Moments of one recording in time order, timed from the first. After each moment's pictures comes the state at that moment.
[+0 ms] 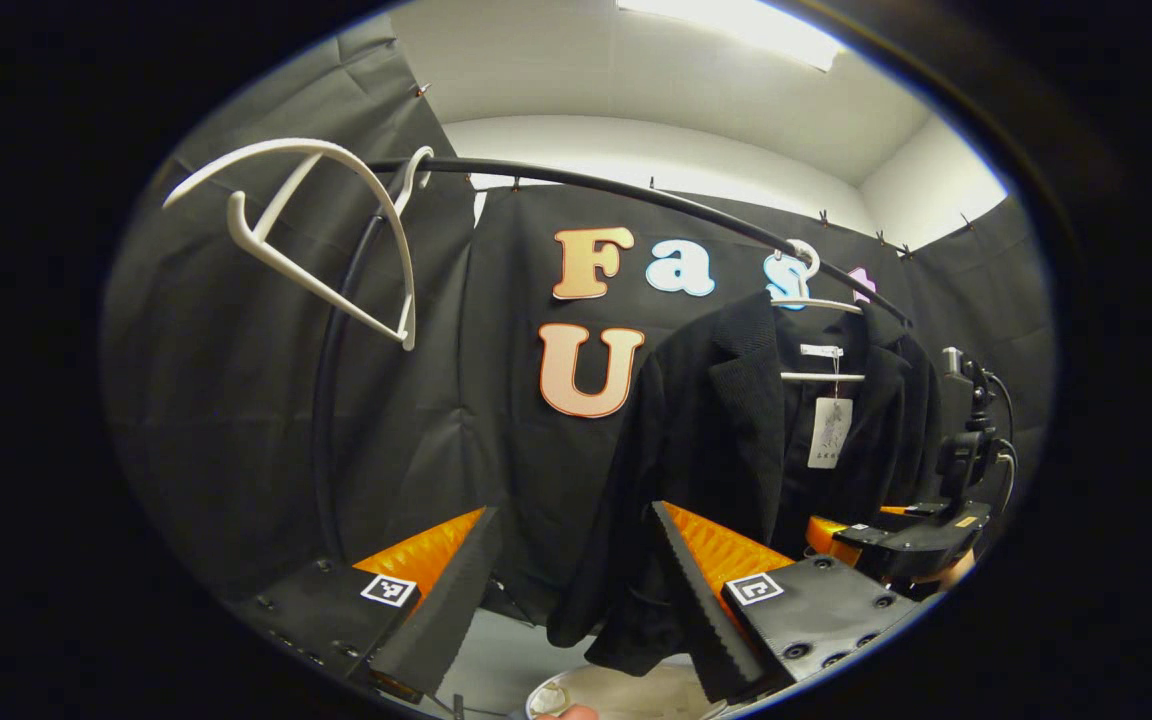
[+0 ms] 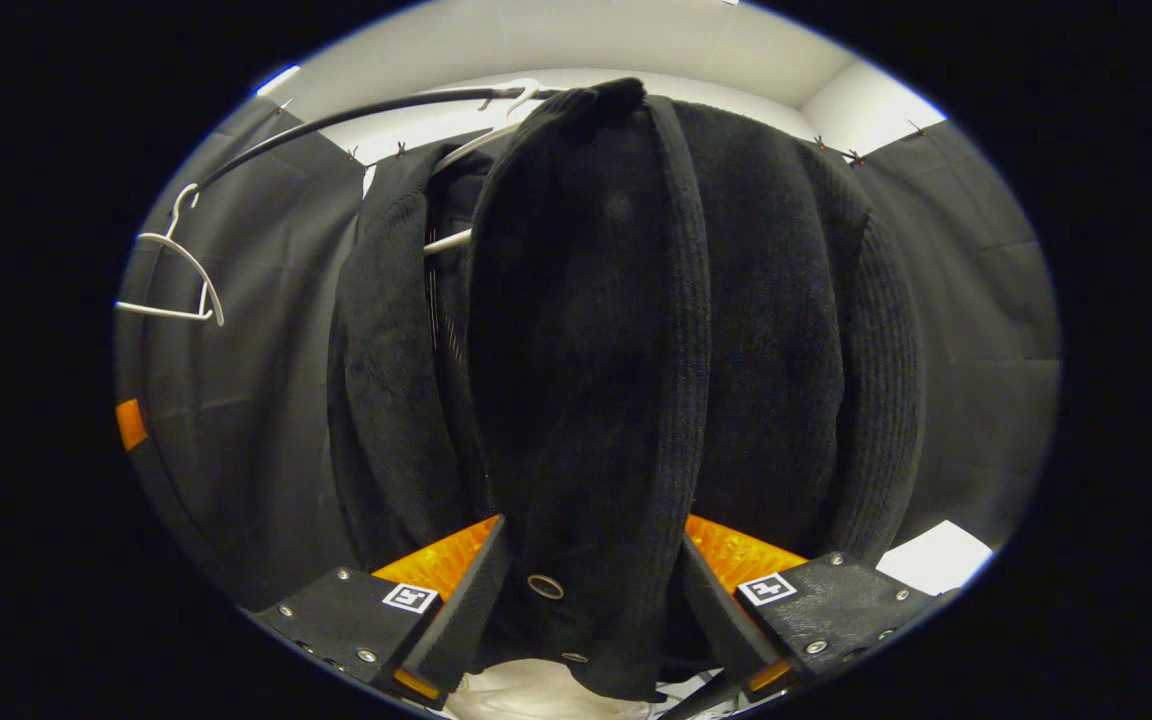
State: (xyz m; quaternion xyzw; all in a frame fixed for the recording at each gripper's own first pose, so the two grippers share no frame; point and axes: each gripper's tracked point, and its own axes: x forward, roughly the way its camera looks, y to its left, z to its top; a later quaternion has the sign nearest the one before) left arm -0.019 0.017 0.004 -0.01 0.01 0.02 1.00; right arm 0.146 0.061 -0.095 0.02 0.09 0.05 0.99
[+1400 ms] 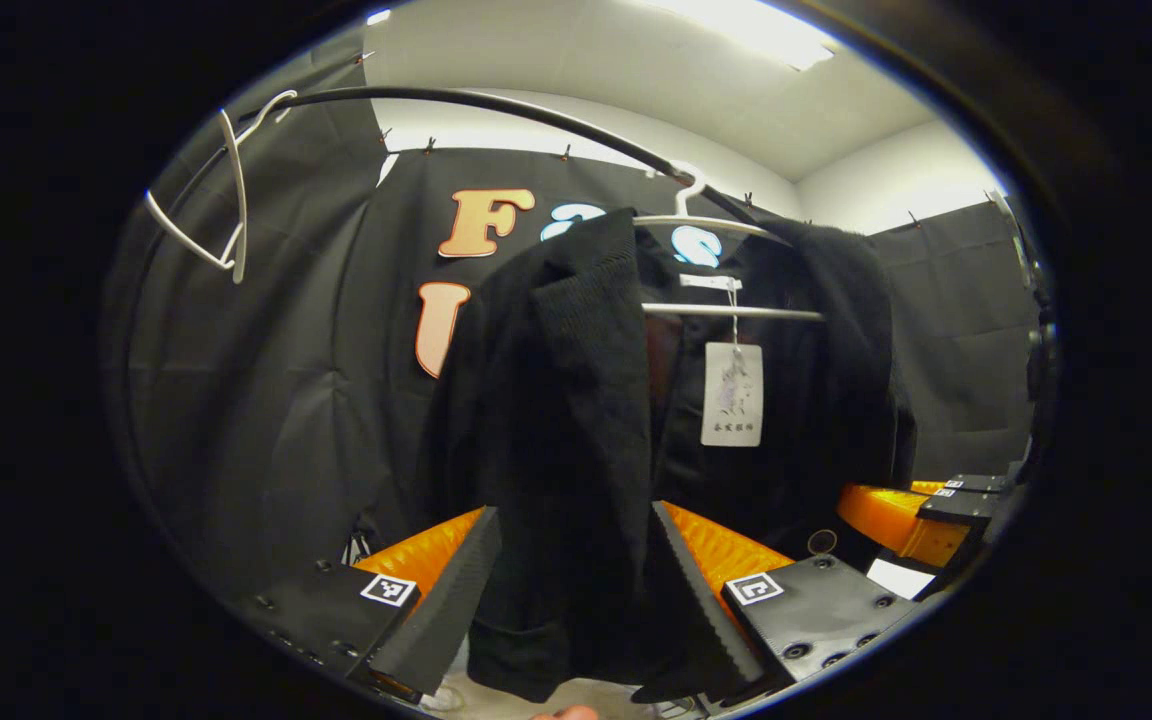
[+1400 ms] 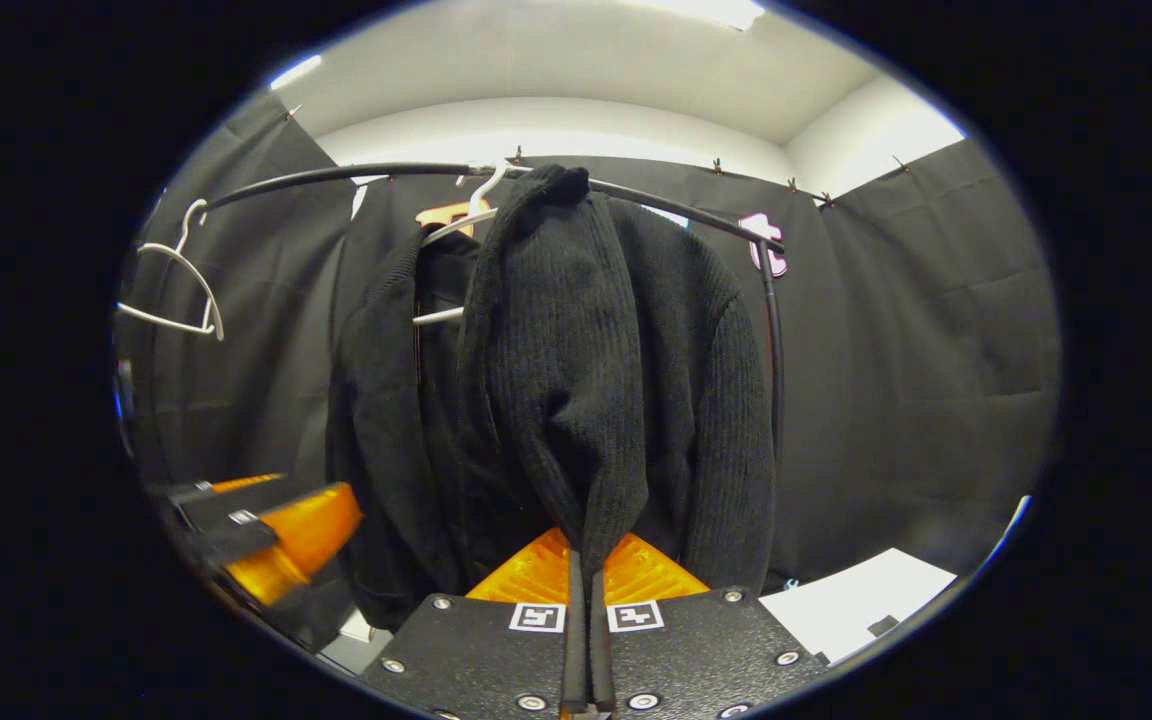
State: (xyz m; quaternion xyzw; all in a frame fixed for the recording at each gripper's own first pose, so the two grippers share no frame) left arm 0.058 -0.152 -0.065 -0.03 0.03 -0.11 0.99; right arm 0.077 0.006 -0.037 0.01 0.05 0.02 1.00
